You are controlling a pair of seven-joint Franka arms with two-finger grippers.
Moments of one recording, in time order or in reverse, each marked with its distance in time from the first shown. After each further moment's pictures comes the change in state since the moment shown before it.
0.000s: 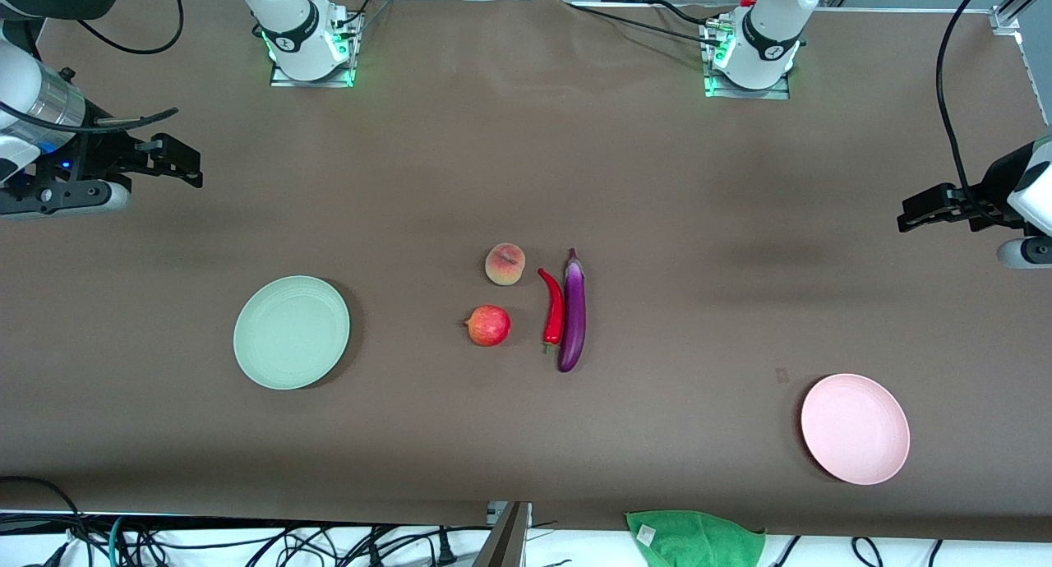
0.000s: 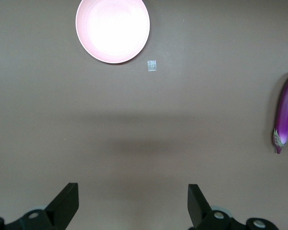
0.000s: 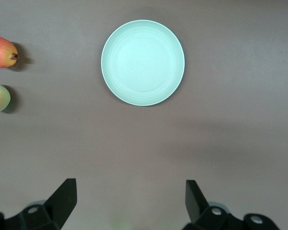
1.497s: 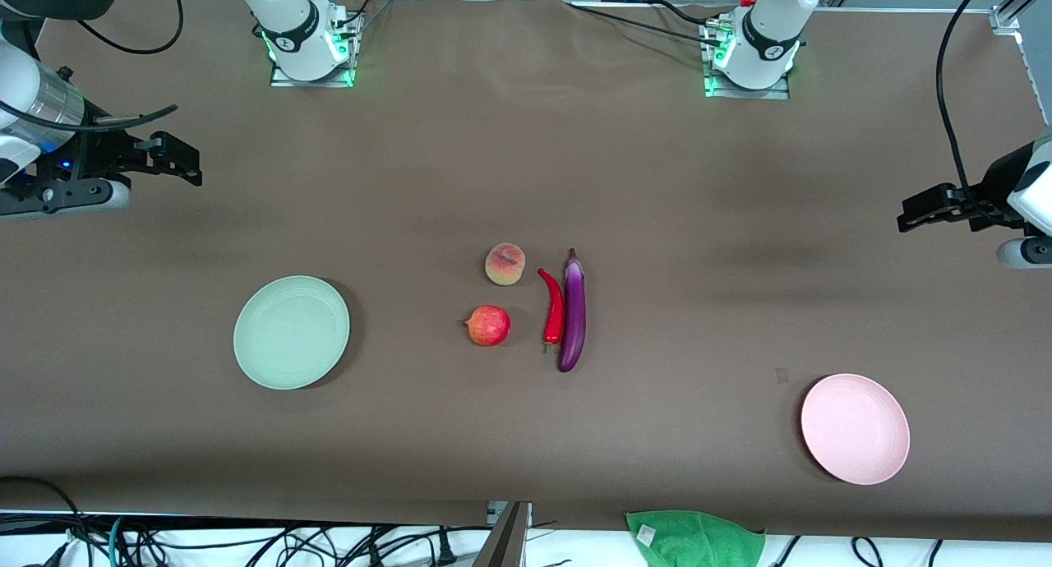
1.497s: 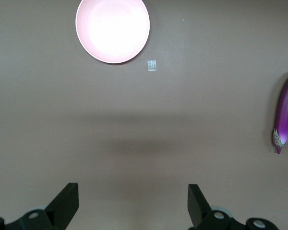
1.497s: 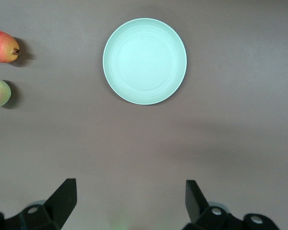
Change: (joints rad) left arm 0.000 0.000 0.000 0.000 0.000 0.000 0.000; right arm 0.001 0.001 0.000 -0.002 0.011 -0.002 -0.028
